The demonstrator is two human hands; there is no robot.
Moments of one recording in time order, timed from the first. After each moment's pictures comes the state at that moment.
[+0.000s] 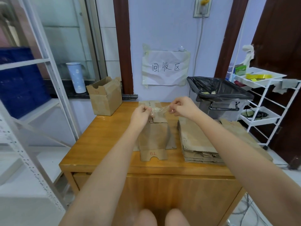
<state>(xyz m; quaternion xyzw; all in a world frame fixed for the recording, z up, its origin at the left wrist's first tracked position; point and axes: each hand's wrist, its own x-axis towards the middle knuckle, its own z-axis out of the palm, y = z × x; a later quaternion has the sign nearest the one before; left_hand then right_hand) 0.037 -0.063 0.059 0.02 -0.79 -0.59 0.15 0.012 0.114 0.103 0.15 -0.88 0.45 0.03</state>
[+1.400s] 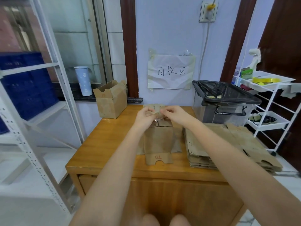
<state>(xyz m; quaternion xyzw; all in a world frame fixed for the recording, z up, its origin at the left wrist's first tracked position) 0.049 -0.069 0.076 0.03 -0.76 -0.64 0.12 0.010 0.077 0.090 0.23 -0.87 0.43 -0.02</state>
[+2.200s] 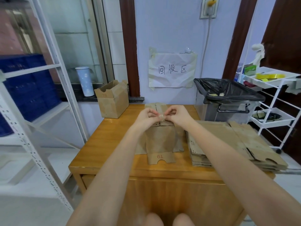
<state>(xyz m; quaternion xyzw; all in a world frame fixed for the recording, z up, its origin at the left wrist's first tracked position) 0.045 -0.077 0.071 0.00 -0.78 -0.62 0.07 0.004 0.076 0.074 0.17 -0.84 0.52 0.05</state>
